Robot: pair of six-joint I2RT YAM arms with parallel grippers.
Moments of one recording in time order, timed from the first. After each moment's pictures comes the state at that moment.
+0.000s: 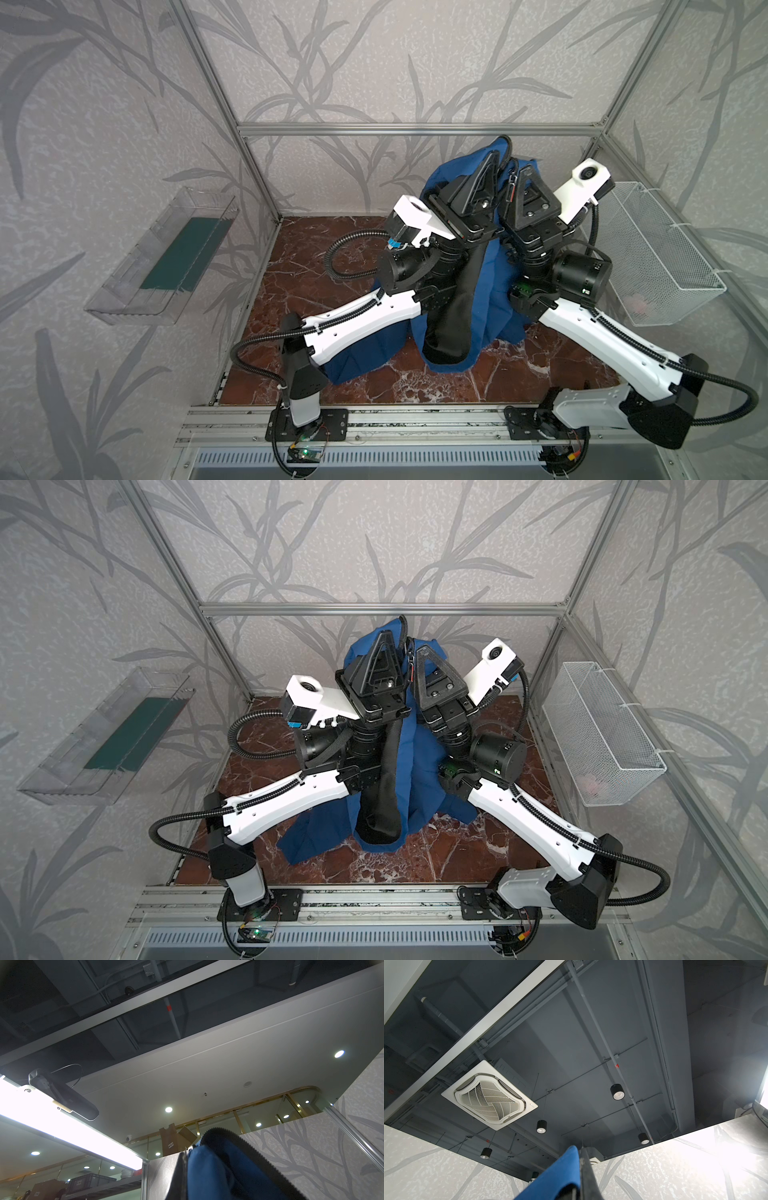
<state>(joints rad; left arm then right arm) -1.10 1.80 1.90 1.29 0.04 0.10 0.80 1.32 1.36 1.26 -0.23 1.05</state>
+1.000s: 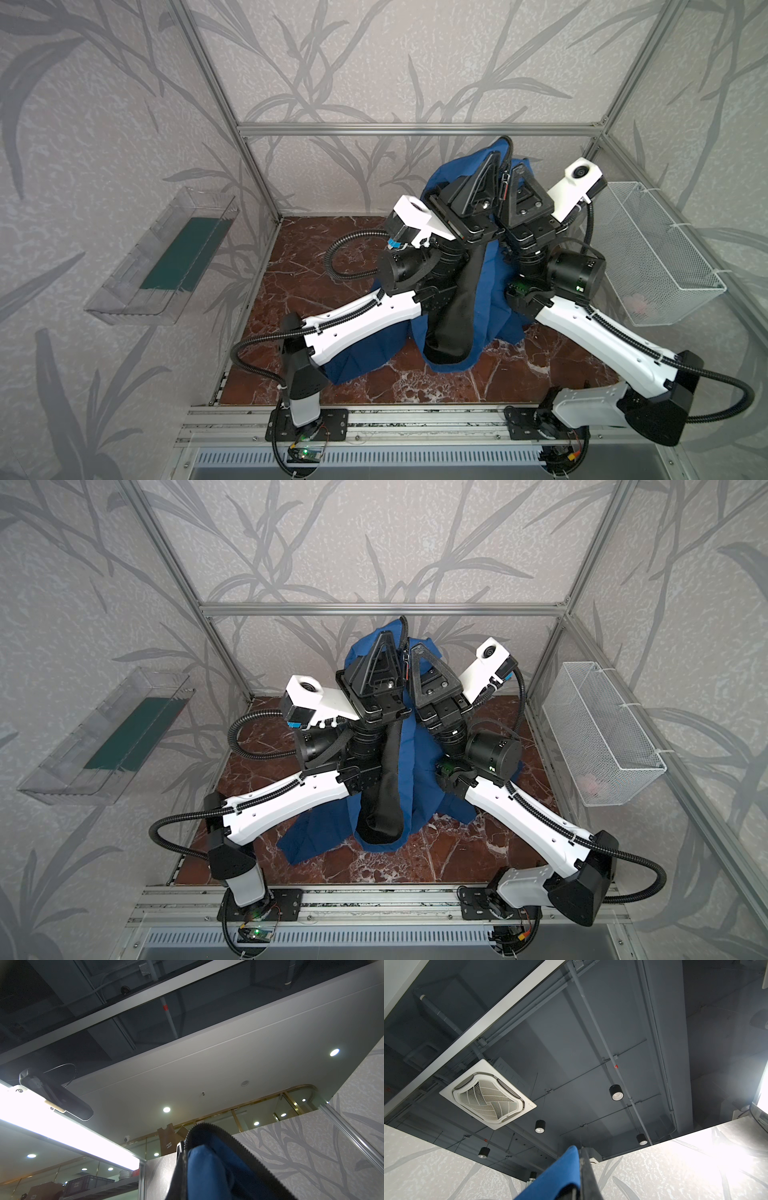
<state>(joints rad) -1.11 1.80 1.90 1.29 0.04 0.09 0.80 1.34 1.36 1.26 -0.22 1.05</state>
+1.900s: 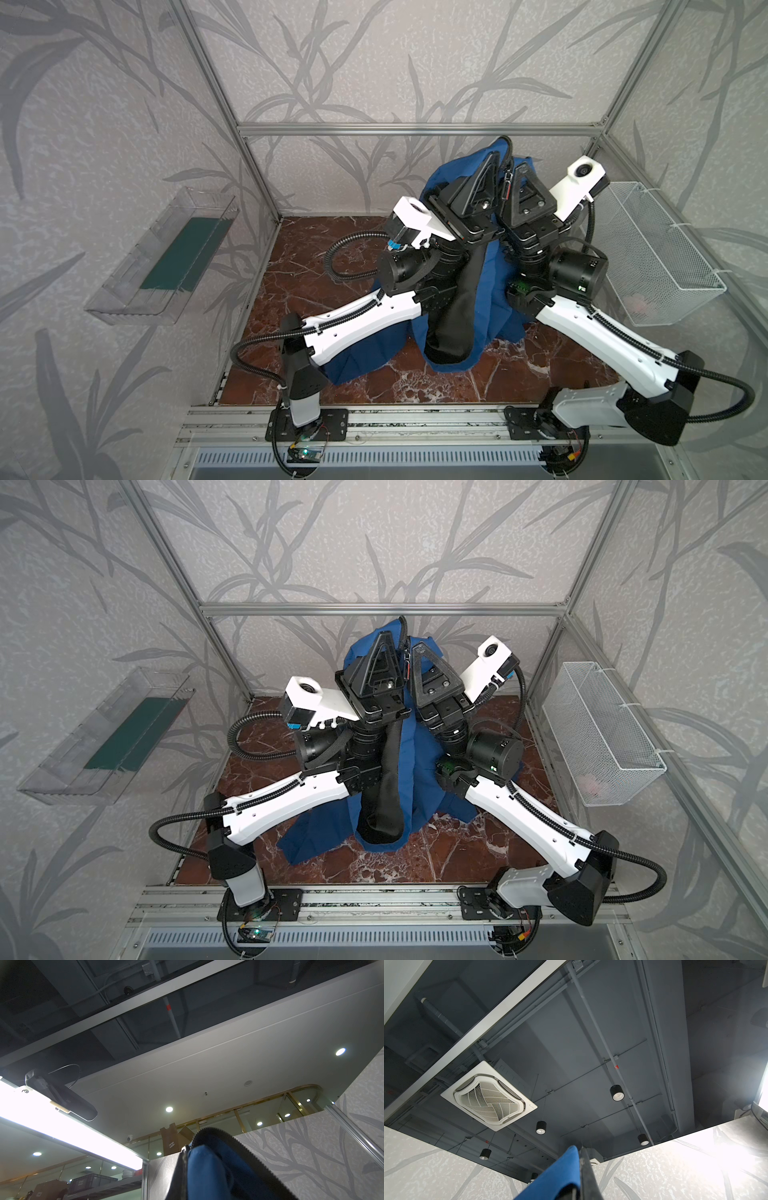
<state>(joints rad) -1.11 1.80 1.90 1.30 0.04 0.10 0.80 1.34 1.38 1.26 -0.23 1.06</state>
